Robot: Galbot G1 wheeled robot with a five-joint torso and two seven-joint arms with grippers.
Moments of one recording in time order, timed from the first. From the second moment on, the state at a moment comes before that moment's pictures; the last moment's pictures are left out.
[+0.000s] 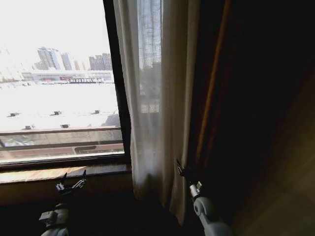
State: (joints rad) left arm 1.49 -1.28 -0.87 -1.74 -0.46 -0.35 0.14; right arm -1.27 1.32 0.42 1.74 0.32 0.12 -0.11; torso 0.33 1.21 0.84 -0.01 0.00
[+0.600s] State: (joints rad) left arm 1.49 -1.28 -0.87 -1.74 -0.46 -0.35 0.14; right arm -1.35 1.32 0.45 1.80 0.28 0.16 -0.17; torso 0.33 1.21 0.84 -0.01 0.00
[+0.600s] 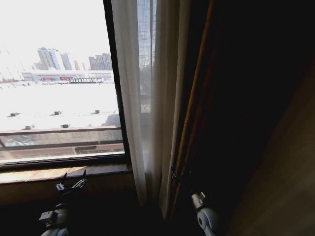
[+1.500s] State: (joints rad) left arm 1.49 -1.28 -0.87 -1.74 -0.46 -0.35 0.14; right arm -1.33 1.32 0.44 1.78 0.33 0.26 -0.20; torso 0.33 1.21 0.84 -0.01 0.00
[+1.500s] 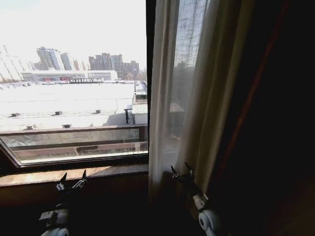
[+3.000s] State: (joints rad) left arm 1.49 -1.28 -0.87 -1.74 -0.46 -0.35 0.14; right arm -1.05 1.36 0.27 1.55 0.21 0.19 0.00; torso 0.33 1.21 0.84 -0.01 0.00
